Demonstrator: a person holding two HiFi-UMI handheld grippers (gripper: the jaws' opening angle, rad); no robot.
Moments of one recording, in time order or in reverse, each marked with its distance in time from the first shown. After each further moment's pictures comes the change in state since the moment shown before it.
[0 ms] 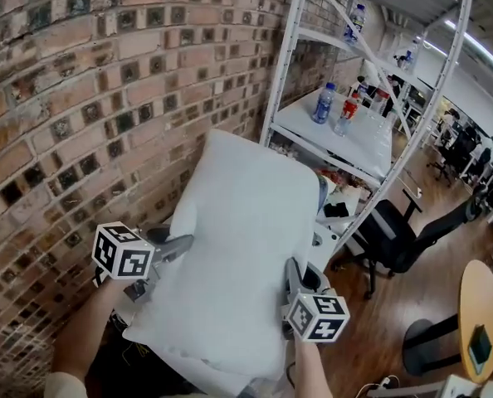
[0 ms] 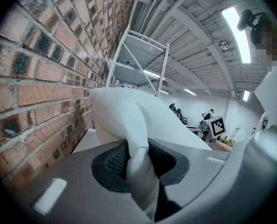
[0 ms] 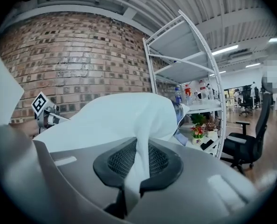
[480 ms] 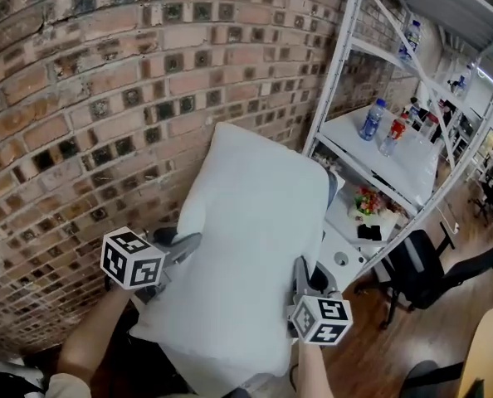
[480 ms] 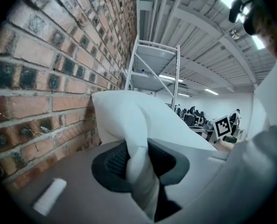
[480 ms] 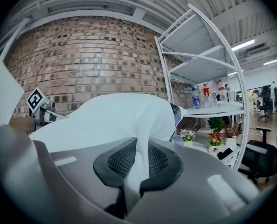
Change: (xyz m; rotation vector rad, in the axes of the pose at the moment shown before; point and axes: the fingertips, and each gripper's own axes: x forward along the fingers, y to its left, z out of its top) left arm -0.029 0.002 -0.008 -0.015 -0.098 0.294; right arm 0.044 0.010 0.003 -0.071 -0.030 0.193
